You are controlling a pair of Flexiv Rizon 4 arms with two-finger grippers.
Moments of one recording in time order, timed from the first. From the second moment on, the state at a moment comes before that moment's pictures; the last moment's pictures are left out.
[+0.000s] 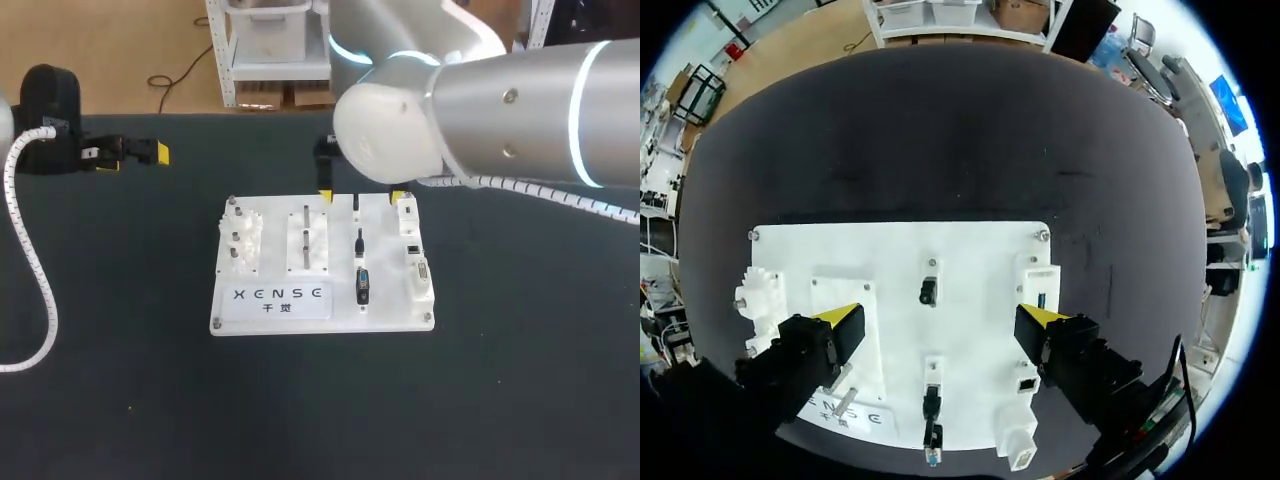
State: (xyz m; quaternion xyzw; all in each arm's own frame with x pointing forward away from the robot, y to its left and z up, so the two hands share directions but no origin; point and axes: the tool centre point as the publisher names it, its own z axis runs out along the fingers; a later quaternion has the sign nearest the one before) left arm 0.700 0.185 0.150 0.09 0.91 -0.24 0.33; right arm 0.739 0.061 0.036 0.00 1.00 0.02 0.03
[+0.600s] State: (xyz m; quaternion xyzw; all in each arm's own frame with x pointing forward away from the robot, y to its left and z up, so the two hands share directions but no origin) left arm 0.700 0.185 0.150 0.09 0.91 -0.24 0.33; right arm 0.746 0.067 0.026 0.00 1.00 -0.02 0.04
